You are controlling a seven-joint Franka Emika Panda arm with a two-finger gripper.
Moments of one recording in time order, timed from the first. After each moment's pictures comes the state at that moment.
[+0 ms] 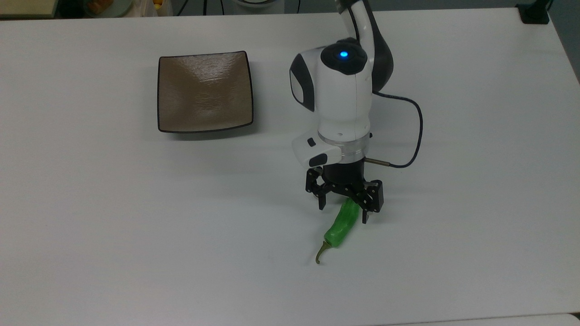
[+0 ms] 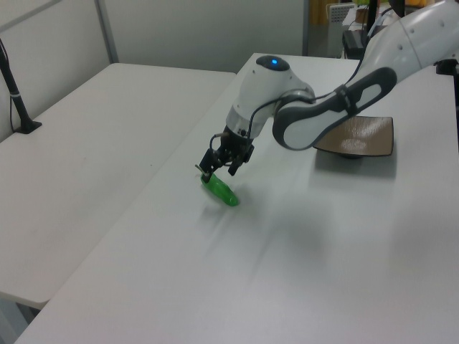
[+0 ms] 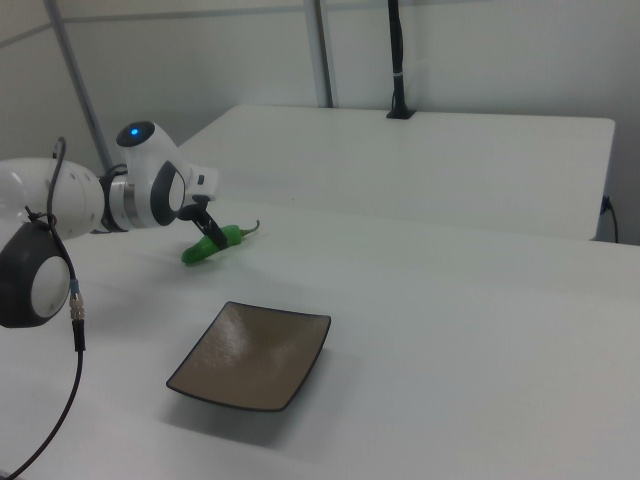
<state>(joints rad) 0.23 0.78 0.15 -1.32 -0.20 2.56 0.83</state>
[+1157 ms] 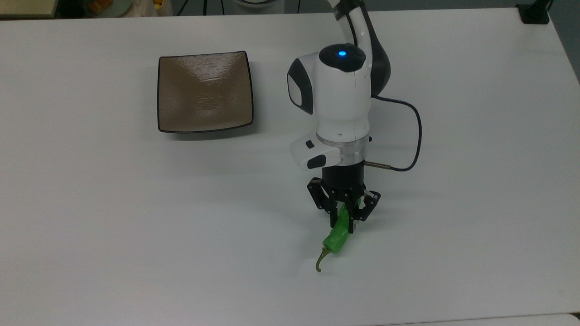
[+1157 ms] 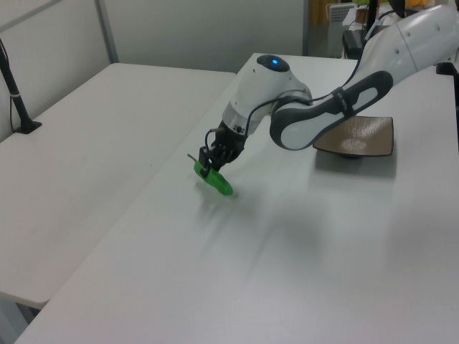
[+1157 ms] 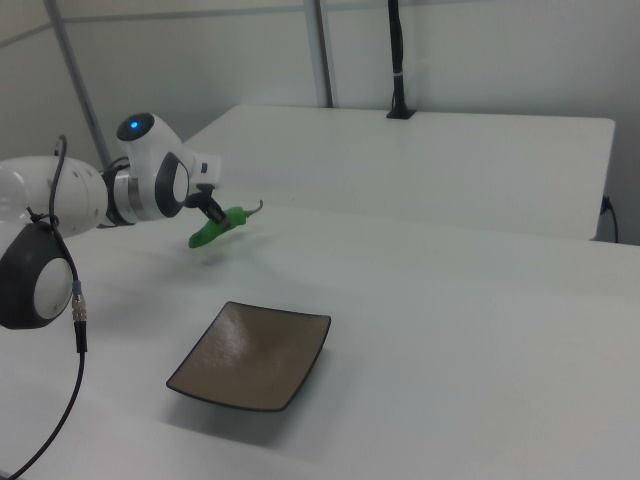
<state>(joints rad) 0.22 0.80 0.15 -1.27 -0.25 2.60 0.85</state>
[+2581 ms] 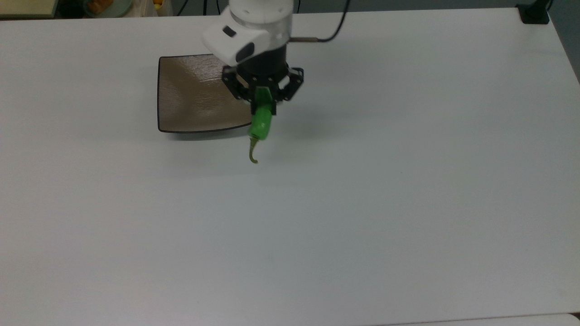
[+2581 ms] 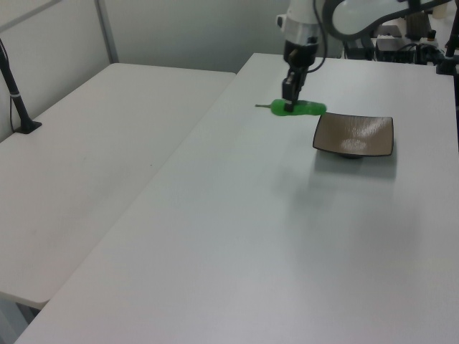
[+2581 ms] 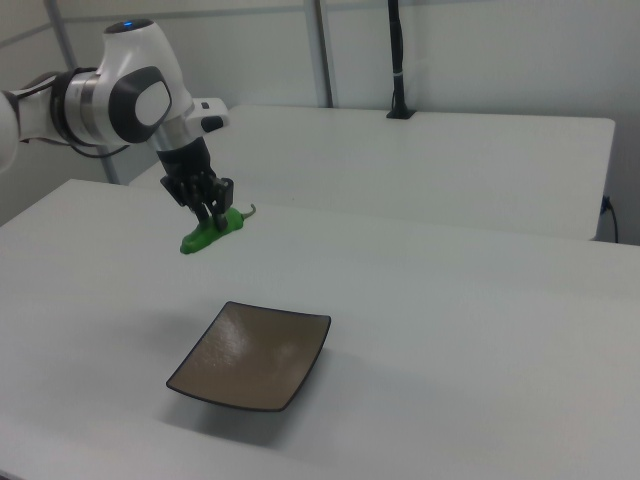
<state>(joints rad) 0.02 0.22 0.16 -1.66 -0.09 2.02 0.13</state>
